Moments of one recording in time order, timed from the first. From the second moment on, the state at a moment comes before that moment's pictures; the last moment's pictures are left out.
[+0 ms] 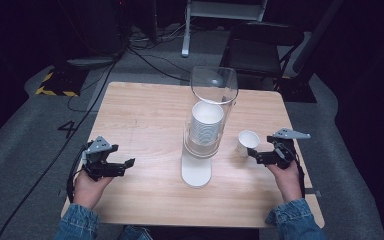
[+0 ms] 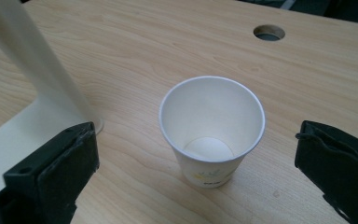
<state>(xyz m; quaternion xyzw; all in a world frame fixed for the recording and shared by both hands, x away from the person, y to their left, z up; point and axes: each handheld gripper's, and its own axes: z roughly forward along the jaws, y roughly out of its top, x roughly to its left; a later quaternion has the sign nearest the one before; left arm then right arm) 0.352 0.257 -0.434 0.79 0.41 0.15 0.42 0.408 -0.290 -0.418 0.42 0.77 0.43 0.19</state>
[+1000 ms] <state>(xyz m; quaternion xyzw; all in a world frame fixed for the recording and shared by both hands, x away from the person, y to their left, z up) 0.338 0.219 -0.440 0.83 0.36 0.12 0.42 0.342 -0.259 -0.444 0.33 0.82 0.45 0.14</state>
